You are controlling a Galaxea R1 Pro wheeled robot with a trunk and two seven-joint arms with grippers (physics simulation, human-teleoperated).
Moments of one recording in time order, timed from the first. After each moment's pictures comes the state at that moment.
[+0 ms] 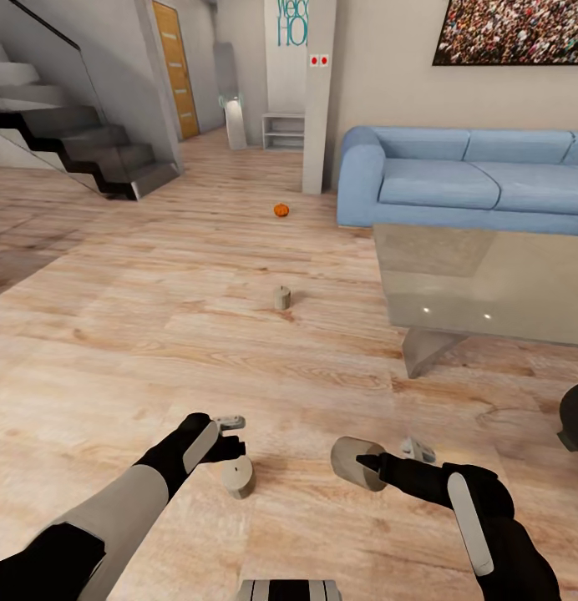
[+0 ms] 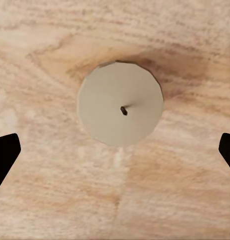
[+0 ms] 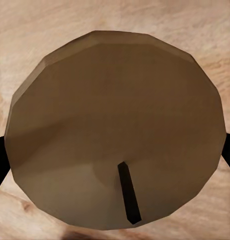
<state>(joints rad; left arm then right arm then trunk) -0.86 -0.04 -0.35 -0.45 0.58 0.72 0.25 -0.32 0.01 -0.21 -1.39 -0.29 1.04 0.29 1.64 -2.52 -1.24</state>
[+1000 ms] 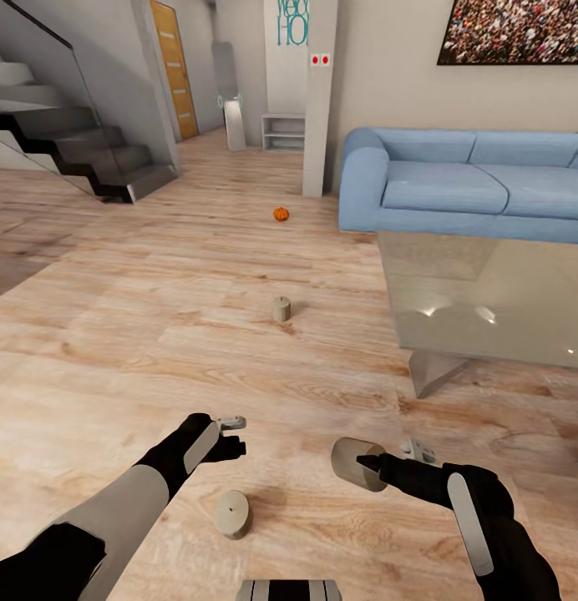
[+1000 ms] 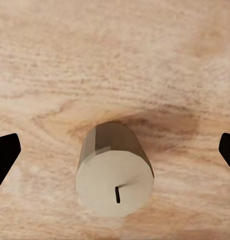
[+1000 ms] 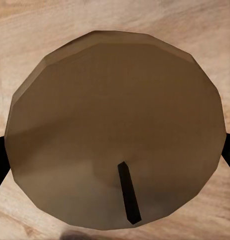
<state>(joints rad) -0.86 -0.04 -0.36 -0.45 0.58 0.71 0.25 -0.32 0.01 -0.21 -1.39 -0.29 1.04 0.29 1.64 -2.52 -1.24</state>
